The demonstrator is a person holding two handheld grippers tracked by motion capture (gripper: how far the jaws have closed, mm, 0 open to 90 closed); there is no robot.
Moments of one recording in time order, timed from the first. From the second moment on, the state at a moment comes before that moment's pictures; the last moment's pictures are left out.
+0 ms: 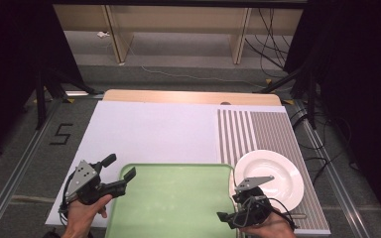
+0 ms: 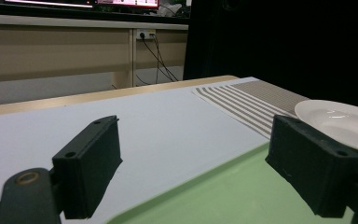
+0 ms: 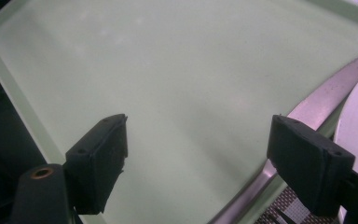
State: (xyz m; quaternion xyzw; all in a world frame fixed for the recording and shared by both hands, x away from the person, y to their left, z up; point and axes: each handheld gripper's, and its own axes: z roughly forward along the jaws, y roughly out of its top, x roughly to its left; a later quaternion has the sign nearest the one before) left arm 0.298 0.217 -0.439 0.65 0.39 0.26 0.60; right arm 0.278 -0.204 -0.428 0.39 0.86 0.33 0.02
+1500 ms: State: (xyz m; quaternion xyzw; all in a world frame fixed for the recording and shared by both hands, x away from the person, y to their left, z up) left arm 0.296 0.220 -0.438 0.65 0.39 0.26 0.60; right arm 0.262 -0.303 -0.413 0.49 0.79 0.35 0.07
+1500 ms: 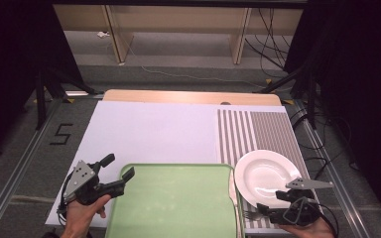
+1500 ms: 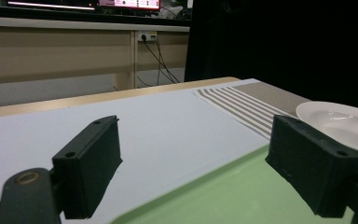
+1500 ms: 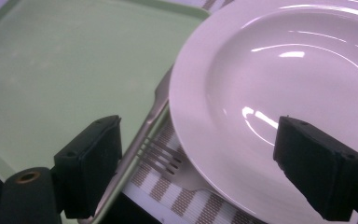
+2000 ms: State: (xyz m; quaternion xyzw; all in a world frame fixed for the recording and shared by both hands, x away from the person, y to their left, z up) left arm 0.296 0.220 -0.438 0.65 0.39 0.26 0.60; right arm 0.259 -0.337 -0.421 0.54 0.77 0.31 0.11
